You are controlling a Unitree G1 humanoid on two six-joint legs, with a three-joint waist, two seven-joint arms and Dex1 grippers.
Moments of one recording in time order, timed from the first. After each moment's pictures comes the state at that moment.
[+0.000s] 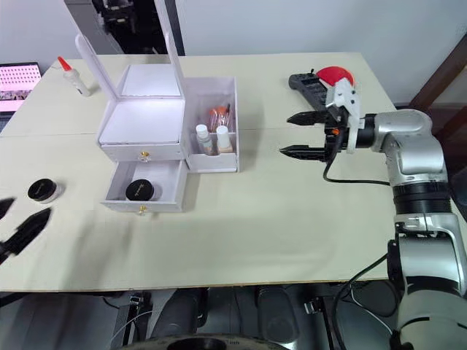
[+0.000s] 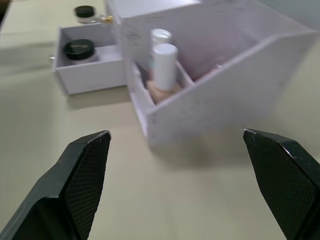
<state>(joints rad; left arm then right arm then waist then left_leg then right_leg) 0.54 0.53 1.02 -0.43 -0.72 0.49 -0.82 -0.79 -0.79 -0.03 0.43 0.36 0.28 1.38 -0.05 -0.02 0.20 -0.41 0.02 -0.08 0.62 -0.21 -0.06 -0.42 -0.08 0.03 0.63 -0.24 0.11</state>
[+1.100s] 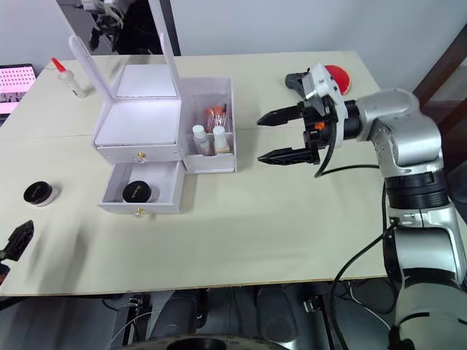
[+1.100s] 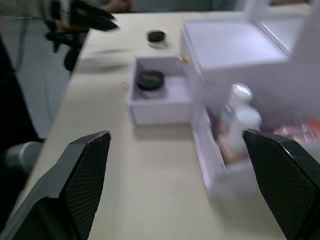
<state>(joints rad) 0.42 0.43 0.87 -0.44 -0.75 0.61 -0.26 -0.97 -0.75 0.10 0.11 0.50 0.61 1.50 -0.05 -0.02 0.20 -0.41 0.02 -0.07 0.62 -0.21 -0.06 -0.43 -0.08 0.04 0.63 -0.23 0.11</state>
